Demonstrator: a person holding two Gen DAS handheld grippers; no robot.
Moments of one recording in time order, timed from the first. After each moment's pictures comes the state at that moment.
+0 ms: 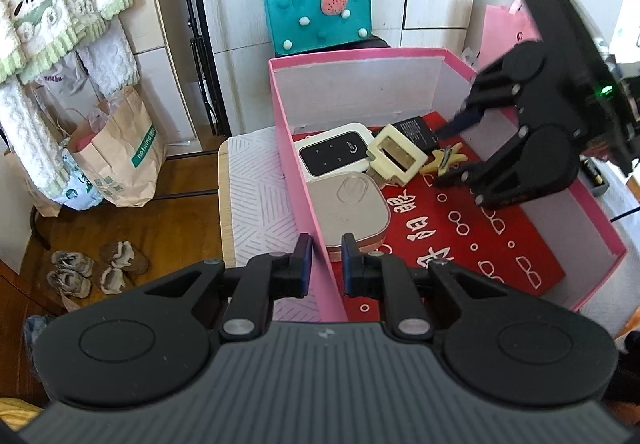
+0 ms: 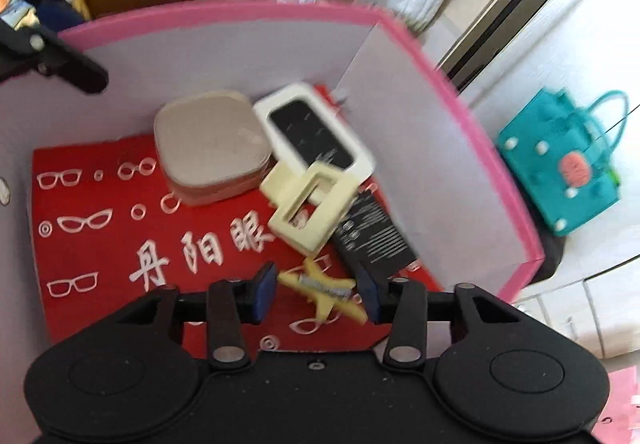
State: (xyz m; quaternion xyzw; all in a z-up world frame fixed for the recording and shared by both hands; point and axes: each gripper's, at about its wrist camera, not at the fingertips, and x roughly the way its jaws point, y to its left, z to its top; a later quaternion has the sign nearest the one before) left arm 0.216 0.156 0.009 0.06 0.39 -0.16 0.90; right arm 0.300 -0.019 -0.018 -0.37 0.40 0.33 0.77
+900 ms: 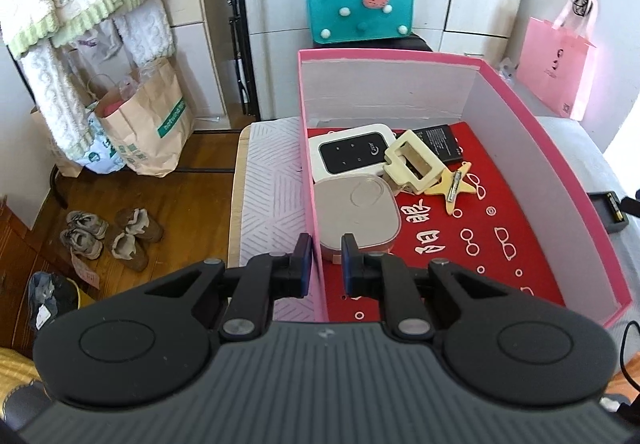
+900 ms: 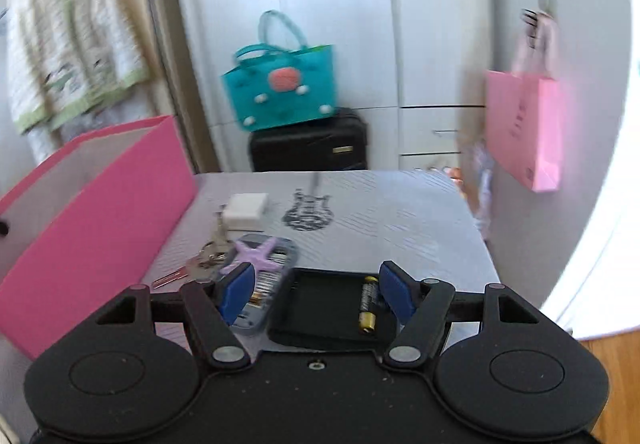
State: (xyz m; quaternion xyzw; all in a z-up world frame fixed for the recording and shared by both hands) left arm 0.221 0.145 0.012 0.02 0.41 -0.09 0.91; right arm 0.166 -0.261 -0.041 0.06 0.31 0.03 0.95
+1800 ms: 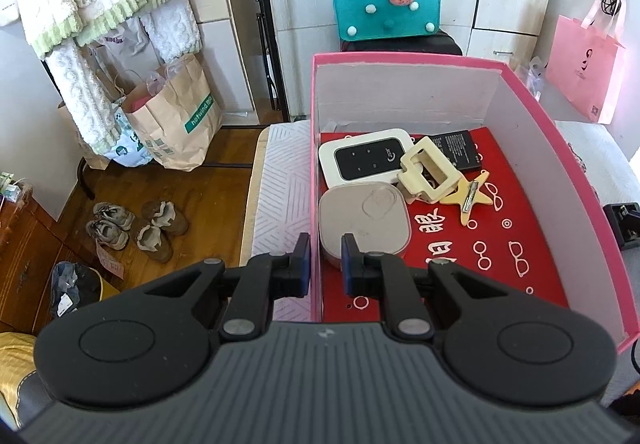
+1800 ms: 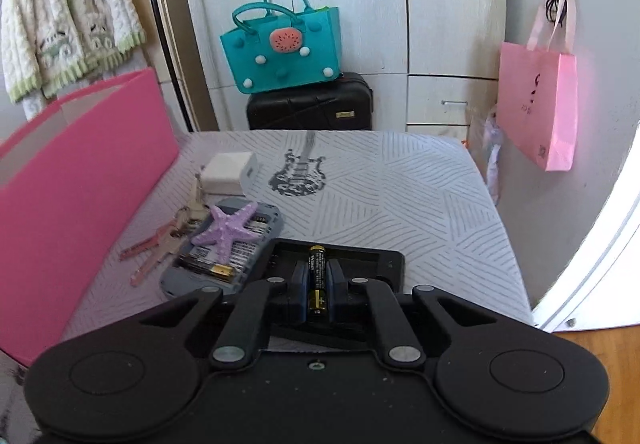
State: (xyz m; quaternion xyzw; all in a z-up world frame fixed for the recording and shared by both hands) left arm 0.229 0.129 0.018 0.04 0.42 -0.04 0.91; right arm 0.190 -0.271 -0.068 0.04 0.36 0.06 0.93
